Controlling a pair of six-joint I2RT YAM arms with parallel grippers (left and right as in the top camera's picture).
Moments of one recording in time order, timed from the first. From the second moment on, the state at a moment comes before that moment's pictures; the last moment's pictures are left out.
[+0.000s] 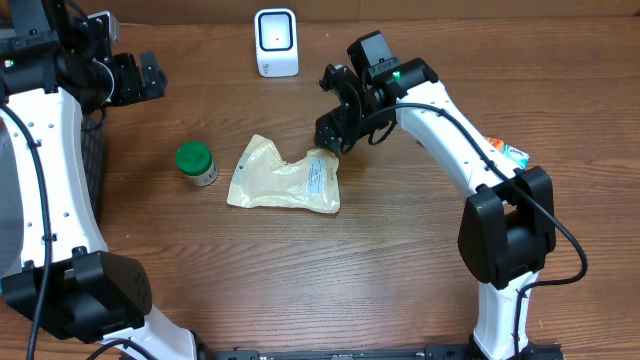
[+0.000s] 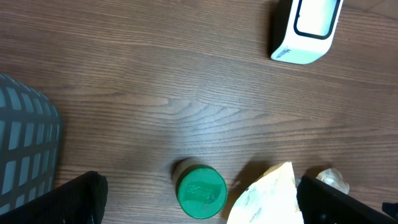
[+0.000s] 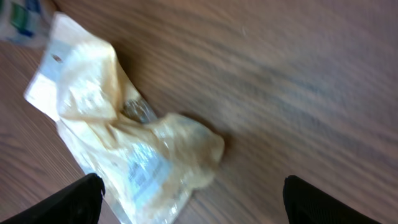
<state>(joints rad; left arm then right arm) 0.26 1.83 1.96 -1.17 0.25 0.00 0.43 2.10 1.83 -0.93 -0.35 -0.14</state>
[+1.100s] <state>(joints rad) 0.26 1.83 1.96 -1.17 0.25 0.00 0.43 2.29 1.73 -0.85 -0.73 -0.19</state>
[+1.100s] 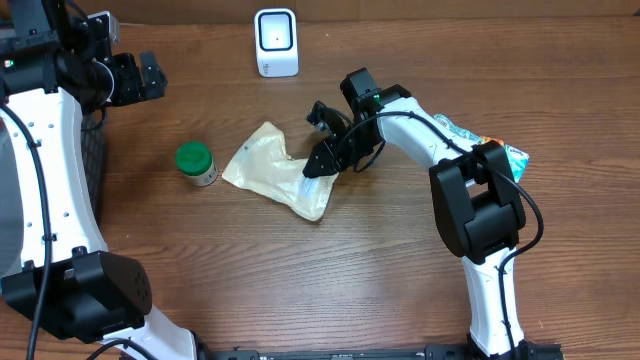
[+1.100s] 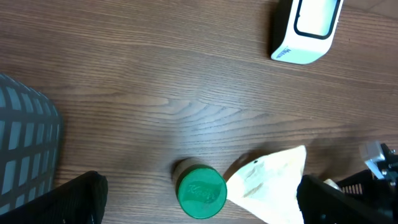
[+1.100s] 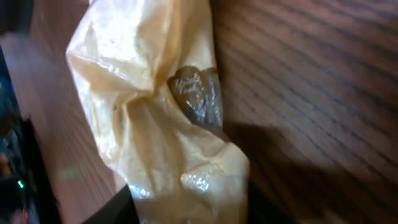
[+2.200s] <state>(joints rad) 0.26 1.83 1.96 -1.17 0.25 0.00 0.66 2.09 1.83 -1.16 0.63 0.33</state>
